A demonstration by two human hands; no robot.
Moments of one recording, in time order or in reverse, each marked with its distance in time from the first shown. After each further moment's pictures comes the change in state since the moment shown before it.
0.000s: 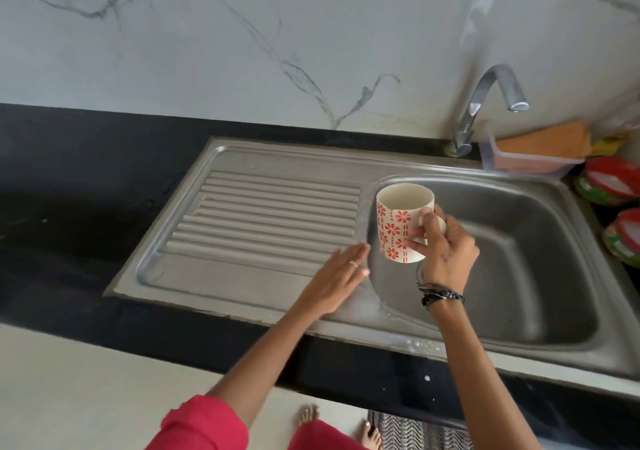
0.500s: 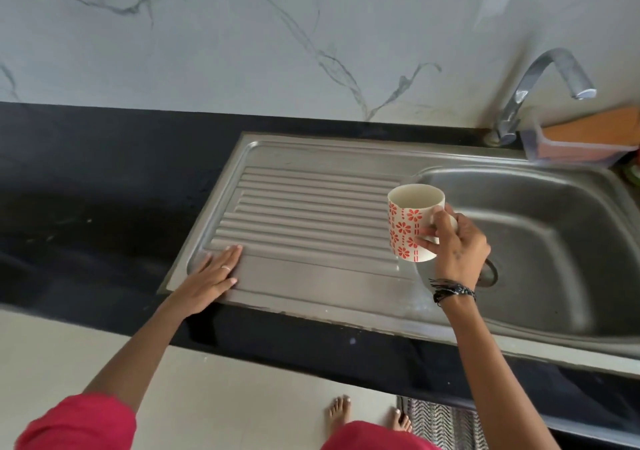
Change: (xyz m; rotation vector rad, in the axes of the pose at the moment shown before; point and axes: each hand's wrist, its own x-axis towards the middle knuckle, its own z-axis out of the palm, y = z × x) left_hand -0.174 -0.235 -0.115 0.193 -0.176 -0.252; right_hand -0.043 -0.003 0.059 0.020 -0.004 0.036
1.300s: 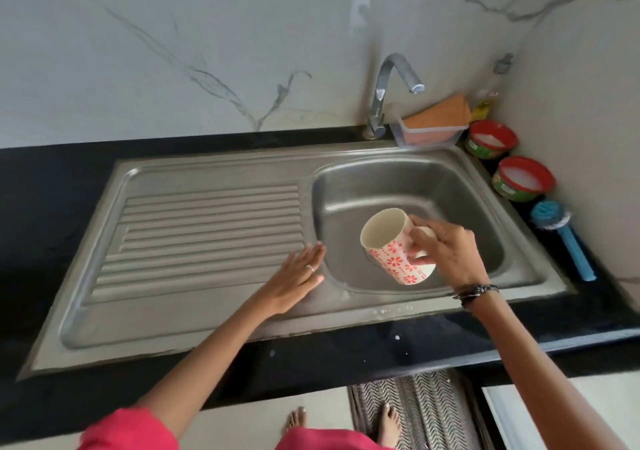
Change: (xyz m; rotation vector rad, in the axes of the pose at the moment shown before) left_hand 0.117 0.268 0.023 -0.112 -0.106 0.470; right_hand 0.026 -0.012 -0.148 -0.356 -0.221 -0.024
